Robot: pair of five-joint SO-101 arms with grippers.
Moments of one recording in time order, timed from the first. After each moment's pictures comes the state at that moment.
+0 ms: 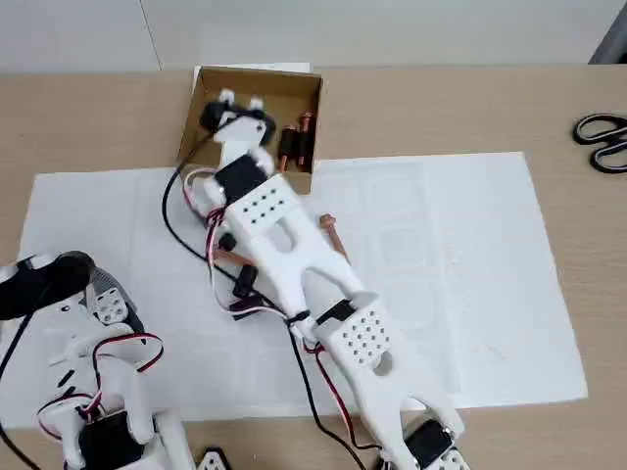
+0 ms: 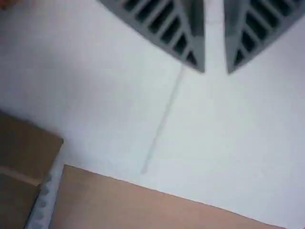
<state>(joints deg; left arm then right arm) -26.2 -103.5 80.3 58.2 8.8 -44.0 55.0 -68.7 92.0 -45.9</state>
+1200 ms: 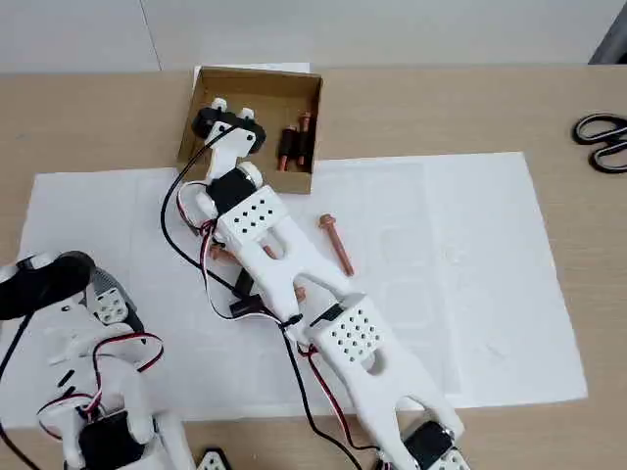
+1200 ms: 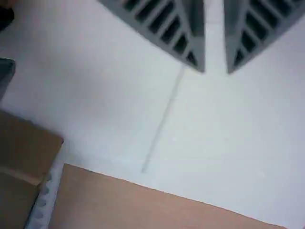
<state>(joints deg) -26.2 -103.5 80.3 58.2 8.8 -44.3 61.5 -70.6 83.0 -47.8</state>
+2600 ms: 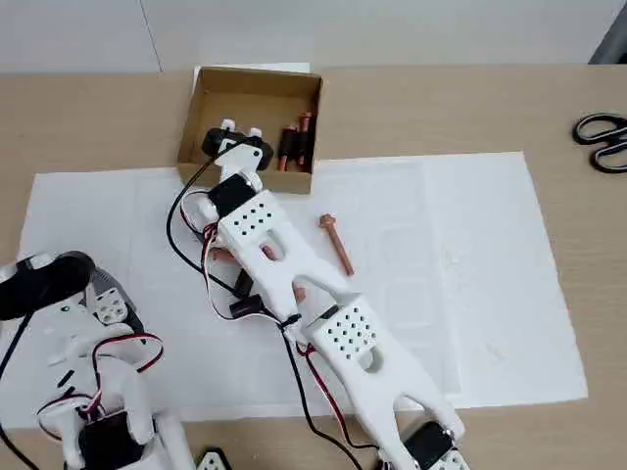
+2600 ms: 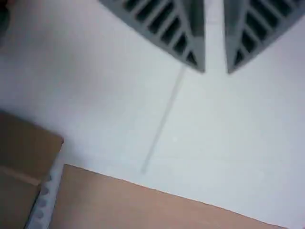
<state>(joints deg) -26.2 -103.5 80.3 58.2 8.8 -43.9 65.6 -71.0 88.9 -47.7</state>
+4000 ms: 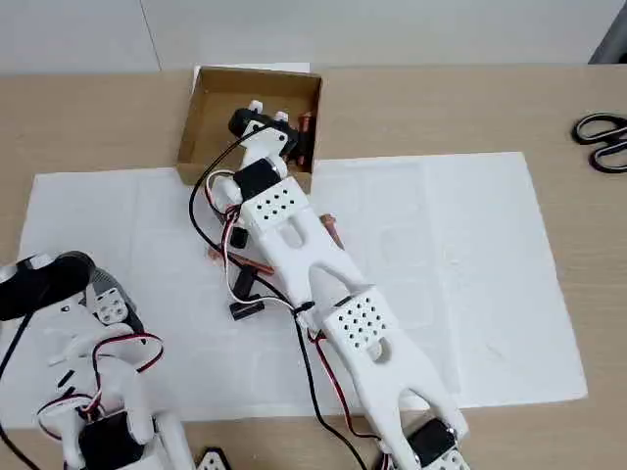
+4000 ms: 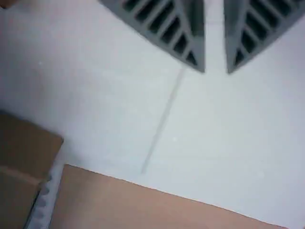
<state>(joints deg) -26.2 -103.5 80.3 58.2 8.8 -38.5 66.3 -74.0 86.5 -48.1</state>
